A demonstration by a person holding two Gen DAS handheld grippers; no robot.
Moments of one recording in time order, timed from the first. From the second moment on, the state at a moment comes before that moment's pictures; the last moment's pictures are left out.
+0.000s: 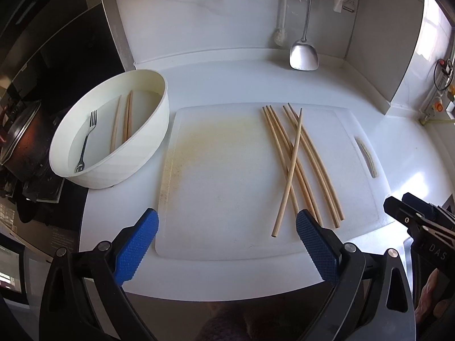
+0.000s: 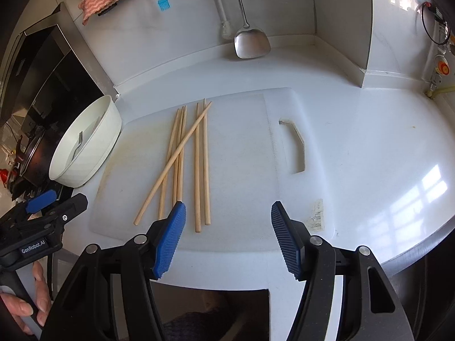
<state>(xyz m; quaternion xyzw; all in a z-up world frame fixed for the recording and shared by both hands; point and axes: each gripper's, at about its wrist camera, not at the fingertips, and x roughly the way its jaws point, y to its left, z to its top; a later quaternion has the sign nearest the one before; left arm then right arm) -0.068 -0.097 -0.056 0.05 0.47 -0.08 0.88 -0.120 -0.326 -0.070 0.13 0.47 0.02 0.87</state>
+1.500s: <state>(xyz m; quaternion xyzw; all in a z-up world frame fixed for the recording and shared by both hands) -0.015 -0.126 -0.140 0.03 0.46 -0.13 0.88 -0.058 -0.325 -0.114 0.13 0.50 0.01 0.85</state>
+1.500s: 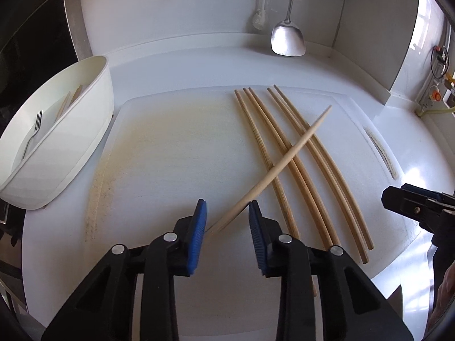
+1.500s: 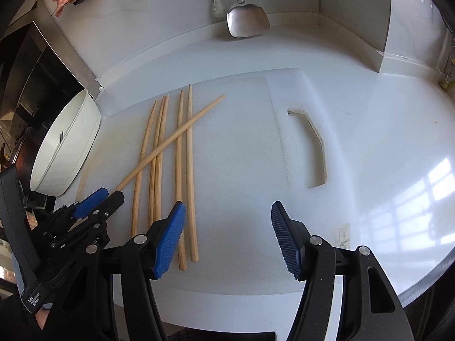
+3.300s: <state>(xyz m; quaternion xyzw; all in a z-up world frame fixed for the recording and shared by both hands) 0.050 -0.123 -0.143 0.04 0.45 -0.09 0.89 0.014 -0.291 -0.141 -0.03 0.45 -0.02 0.89</state>
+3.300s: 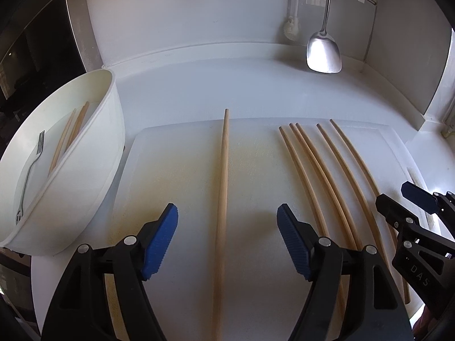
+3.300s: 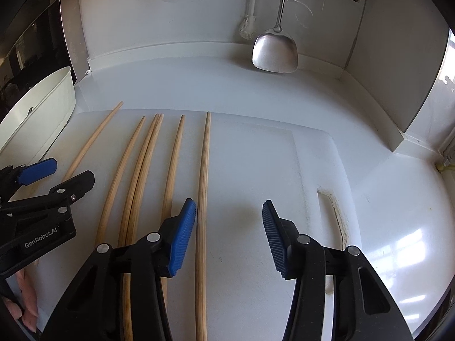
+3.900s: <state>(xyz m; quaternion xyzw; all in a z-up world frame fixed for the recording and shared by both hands) 0.054 -0.116 -0.138 0.01 0.46 -0.13 0.88 0.017 -0.263 -0.140 -0.08 0.45 0.00 0.89</state>
